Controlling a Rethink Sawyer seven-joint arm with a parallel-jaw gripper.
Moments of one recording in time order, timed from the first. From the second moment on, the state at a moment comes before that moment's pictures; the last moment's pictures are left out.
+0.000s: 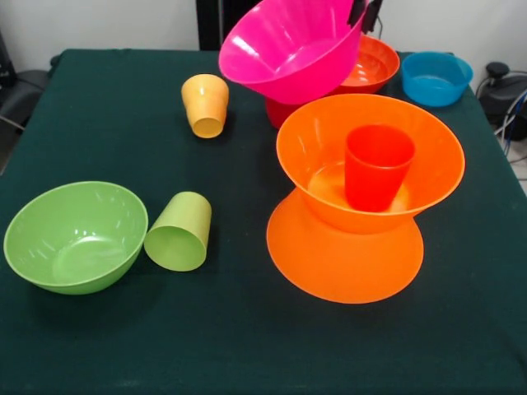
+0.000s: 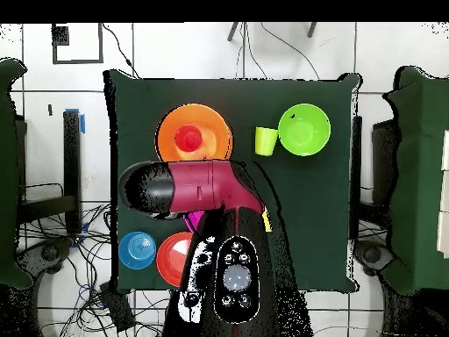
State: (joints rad) arm -0.05 -0.82 -0.01 1.65 -0.14 0.83 2.17
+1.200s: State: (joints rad) arm -0.10 -0.92 -0.01 1.65 -0.11 0.84 2.17
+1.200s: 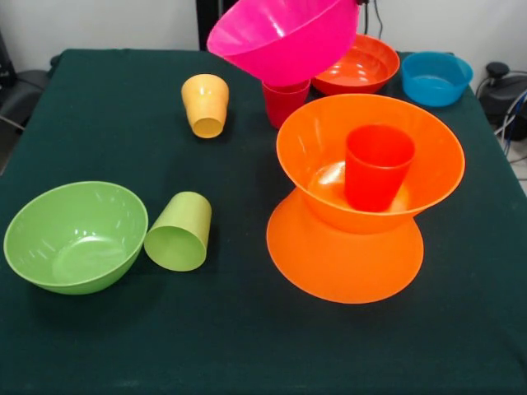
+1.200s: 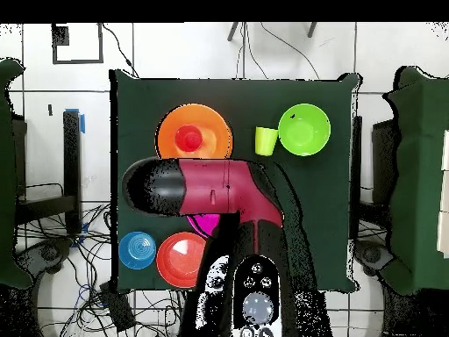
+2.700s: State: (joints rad) arm -0.15 -1.13 -0.01 1.55 -0.11 1.13 2.17
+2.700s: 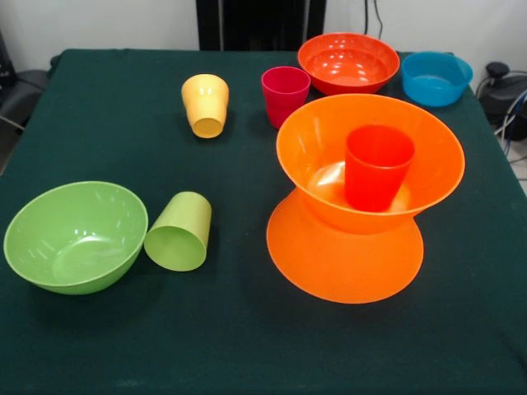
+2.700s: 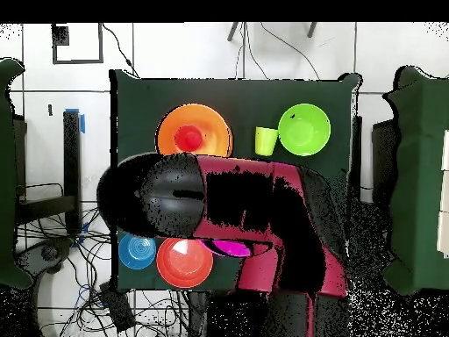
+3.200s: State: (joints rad) arm -0.12 -1.06 0.00 1.46 -0.11 1.13 2.17
